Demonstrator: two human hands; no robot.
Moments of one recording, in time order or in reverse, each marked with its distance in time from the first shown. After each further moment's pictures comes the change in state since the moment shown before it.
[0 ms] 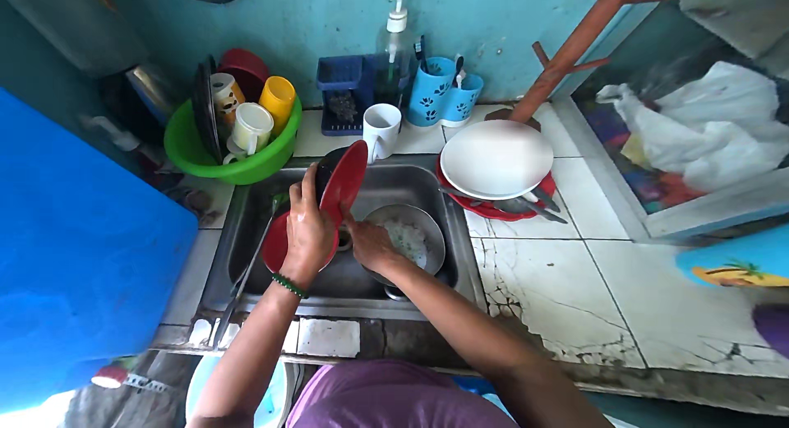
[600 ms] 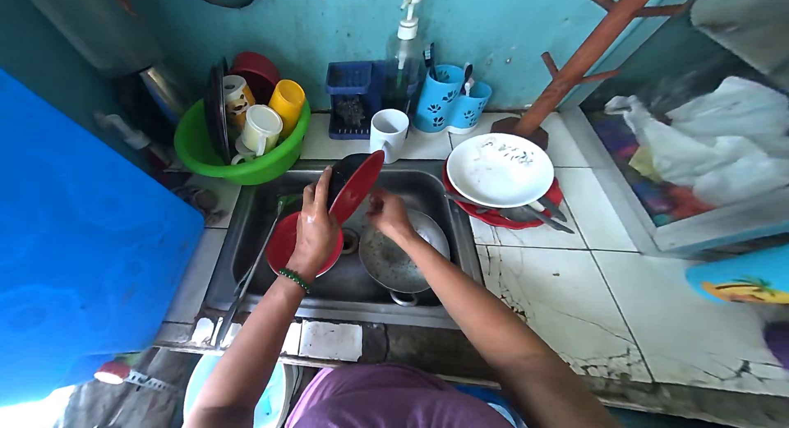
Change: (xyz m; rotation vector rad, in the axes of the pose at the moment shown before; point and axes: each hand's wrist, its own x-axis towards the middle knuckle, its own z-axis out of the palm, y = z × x) left_hand 0.009 -0.020 0.017 -0.042 0.026 0.143; right_hand 0.029 0.038 -0.026 0.560 0.375 -0.005
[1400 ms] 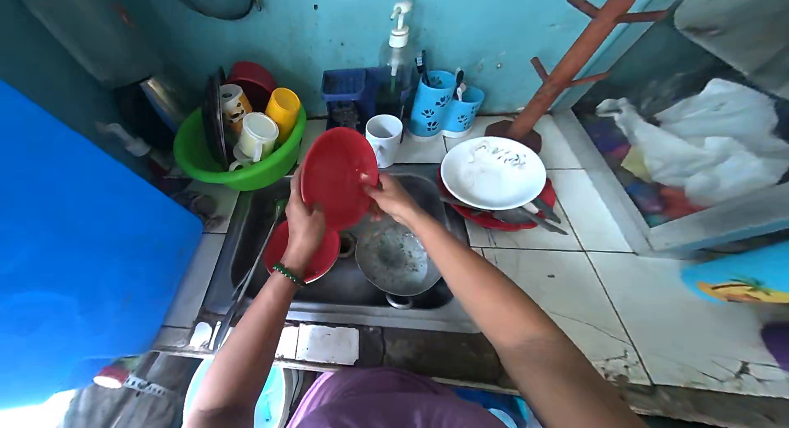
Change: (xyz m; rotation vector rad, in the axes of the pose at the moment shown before) left_hand 0.011 0.004 -0.010 -0.355 0.006 -0.306; right_hand 0.035 -0.017 -0.030 0.347 -0.141 0.189
